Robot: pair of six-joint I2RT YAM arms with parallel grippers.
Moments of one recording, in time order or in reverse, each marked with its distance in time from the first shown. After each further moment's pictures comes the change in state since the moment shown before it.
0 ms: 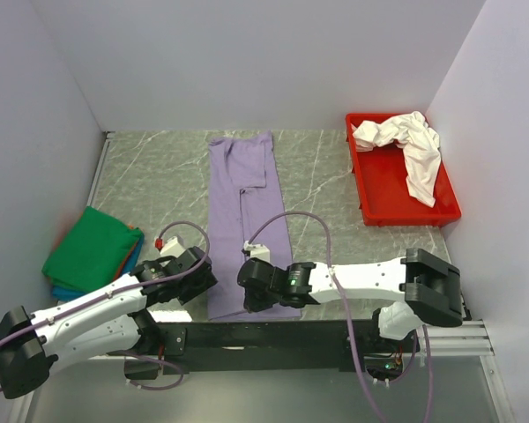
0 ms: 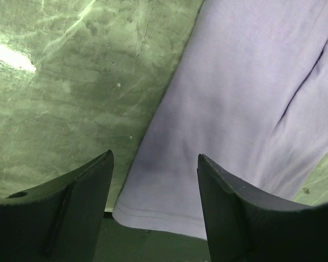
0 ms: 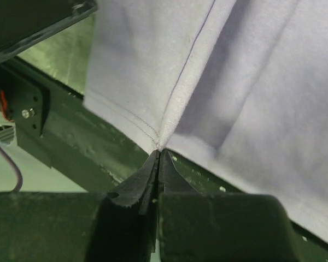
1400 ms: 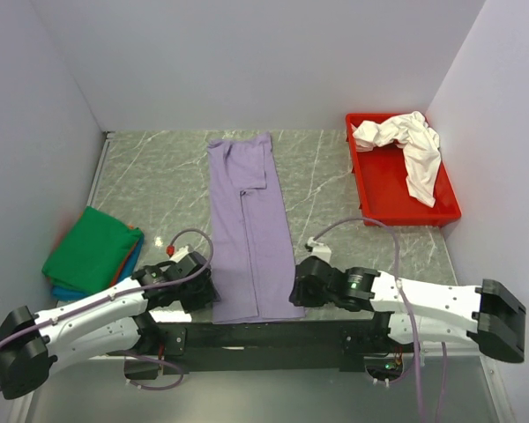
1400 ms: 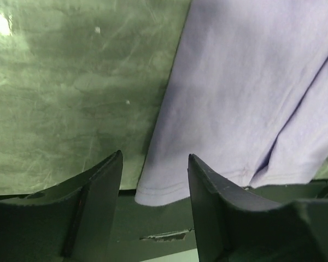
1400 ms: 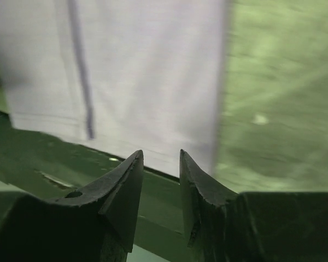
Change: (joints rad) left arm -0.002 0.006 -0.070 0.066 0.208 0.109; right arm -0.152 -0.480 -0.349 -0.151 0.074 0.087
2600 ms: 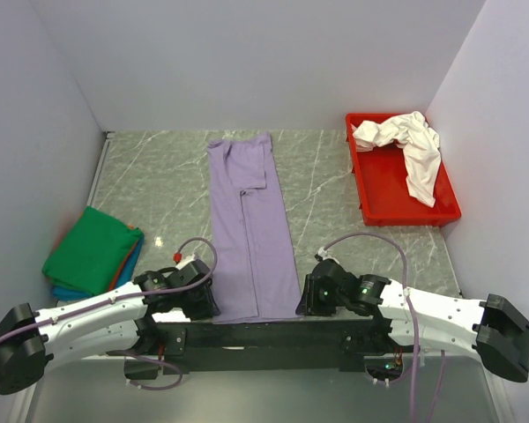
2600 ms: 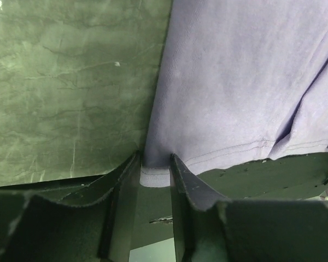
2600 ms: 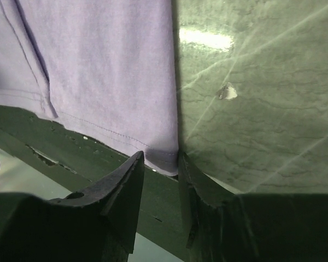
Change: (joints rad) left arm -0.075 -0.027 -0.055 0.026 0.083 -0.002; right arm -0.161 -0.135 -0.231 0.103 -0.272 -0.003
